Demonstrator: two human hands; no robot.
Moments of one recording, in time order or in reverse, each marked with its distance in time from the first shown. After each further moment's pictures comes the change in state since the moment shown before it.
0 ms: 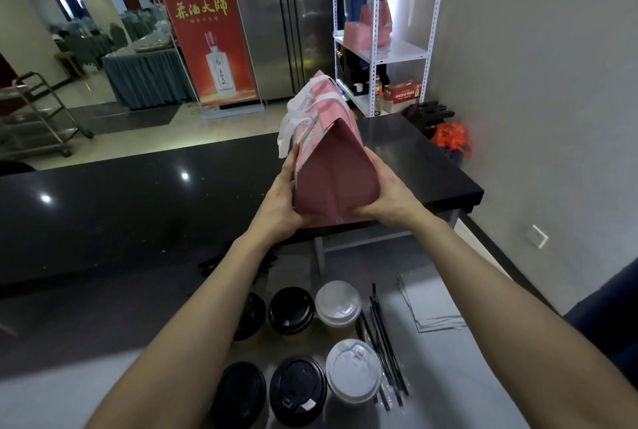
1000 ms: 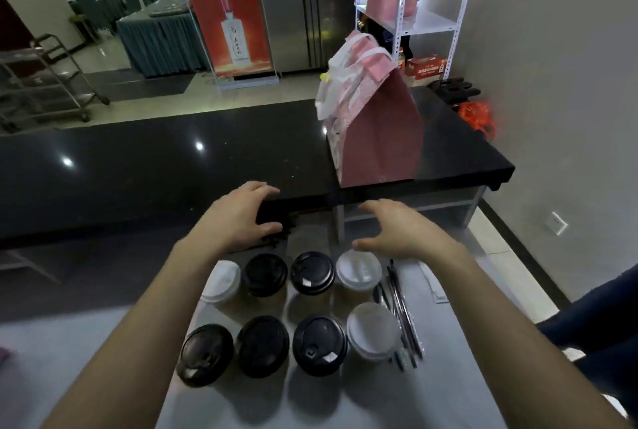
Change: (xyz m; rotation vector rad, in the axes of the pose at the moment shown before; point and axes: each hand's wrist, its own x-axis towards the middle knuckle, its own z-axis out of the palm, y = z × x) left_hand -0.109 0.015 -0.088 0.759 -0.235 -0.270; right_hand -0.087 -0.070 0.049 -0.540 -0.395 0.210
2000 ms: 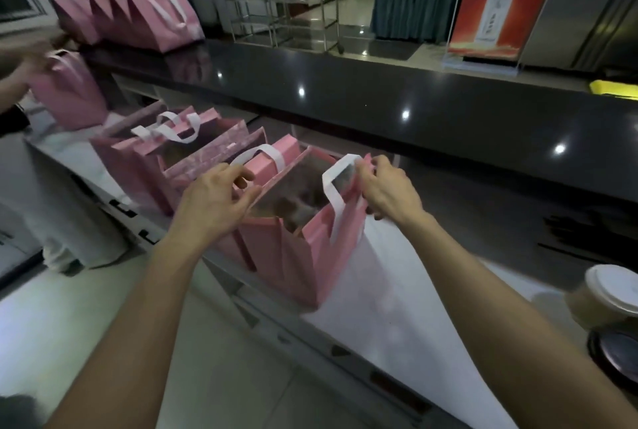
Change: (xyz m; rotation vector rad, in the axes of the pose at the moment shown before) left_hand -0.506 -0.500 -0.085 -0.065 0.543 -0.686; right_hand 0.039 -0.671 0.248 0.424 -0.024 -0.248
